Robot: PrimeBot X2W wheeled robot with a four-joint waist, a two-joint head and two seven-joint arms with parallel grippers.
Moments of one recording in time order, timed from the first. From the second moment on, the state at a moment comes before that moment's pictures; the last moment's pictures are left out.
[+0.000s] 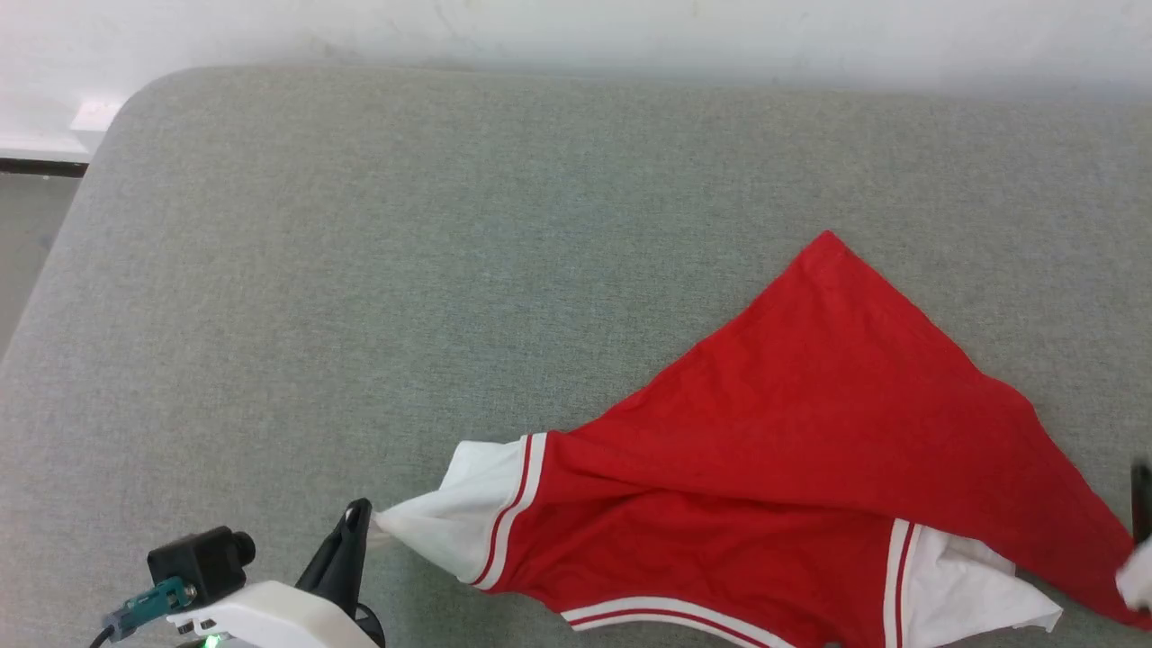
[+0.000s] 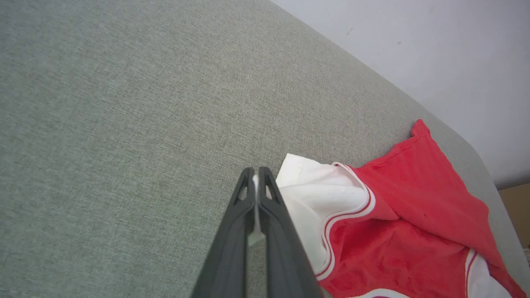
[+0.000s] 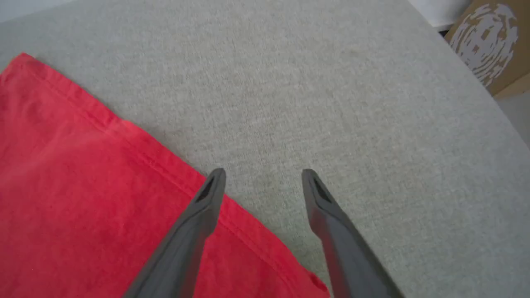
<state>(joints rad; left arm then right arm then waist) 0.17 0.26 -0.16 -0.18 -0.71 0.15 0.15 -0.01 -0.05 -0.54 0.03 0.13 0.13 0.48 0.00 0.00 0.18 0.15</state>
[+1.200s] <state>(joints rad) 0.04 0.20 -0.24 -0.08 -0.72 0.09 0.09 -0.80 -0.46 0.33 0.65 0.32 0.13 0.66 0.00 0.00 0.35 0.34</state>
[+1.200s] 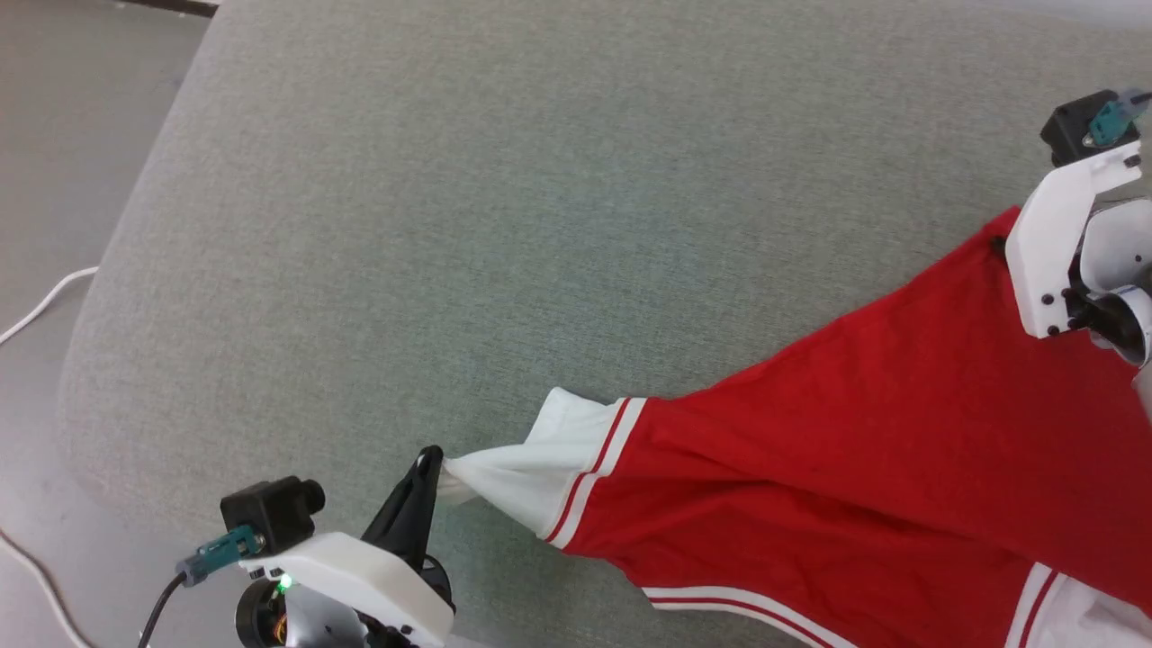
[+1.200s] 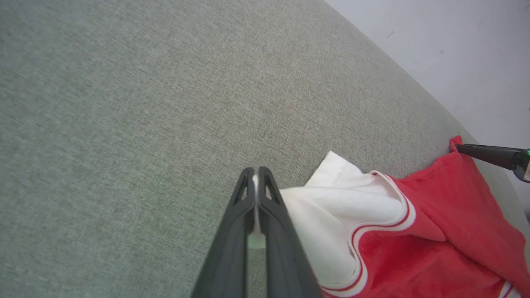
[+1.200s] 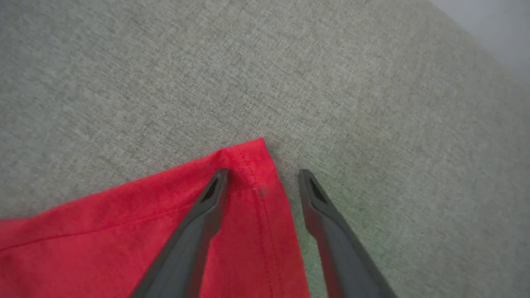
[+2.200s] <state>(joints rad) 0.06 0.27 -0.15 -0.20 -0.70 0.10 0.00 -0.12 -0.11 -0.15 0.14 0.22 0.13 0.07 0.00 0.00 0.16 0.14</state>
